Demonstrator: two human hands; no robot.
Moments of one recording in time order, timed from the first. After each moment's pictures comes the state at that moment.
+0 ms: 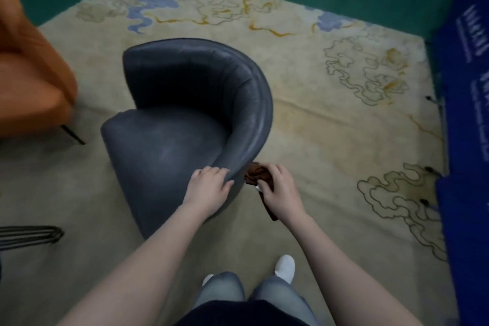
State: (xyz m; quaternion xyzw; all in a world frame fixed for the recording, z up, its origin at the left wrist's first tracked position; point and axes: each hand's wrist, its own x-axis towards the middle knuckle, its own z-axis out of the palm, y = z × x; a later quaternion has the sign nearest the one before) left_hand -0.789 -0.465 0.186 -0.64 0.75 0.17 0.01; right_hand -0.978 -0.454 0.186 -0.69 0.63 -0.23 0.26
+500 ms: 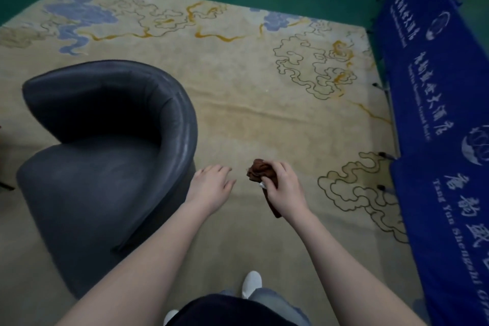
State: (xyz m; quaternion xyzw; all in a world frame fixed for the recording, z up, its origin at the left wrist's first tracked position) left_hand -1.012 -0.560 0.193 -0.57 0.81 0.17 0.01; right_hand -1.196 -0.515 0.200 -0.62 0.71 -0.25 0.24
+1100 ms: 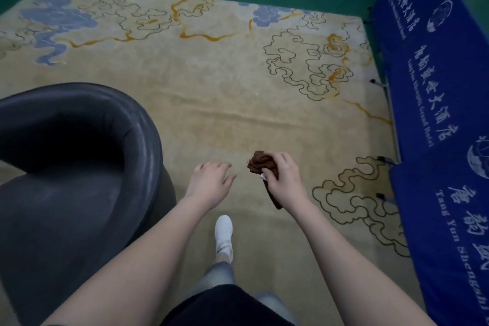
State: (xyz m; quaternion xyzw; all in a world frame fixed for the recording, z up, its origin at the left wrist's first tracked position) left_hand -1.125 -0.697 0.192 -0.56 0.81 0.17 0.05; right_hand -1.310 -0.655 0.189 -0.60 0.71 -0.27 0.24
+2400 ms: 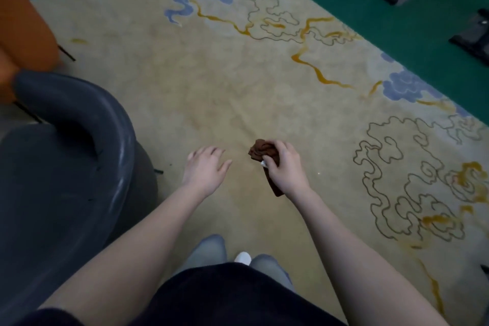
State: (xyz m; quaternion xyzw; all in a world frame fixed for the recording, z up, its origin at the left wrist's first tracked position) left_hand -1.132 -1.146 0.181 -0.82 0.53 0.21 -0.04; right_hand -1.306 -1.243 0.197 -0.81 0.48 -0.12 0.32
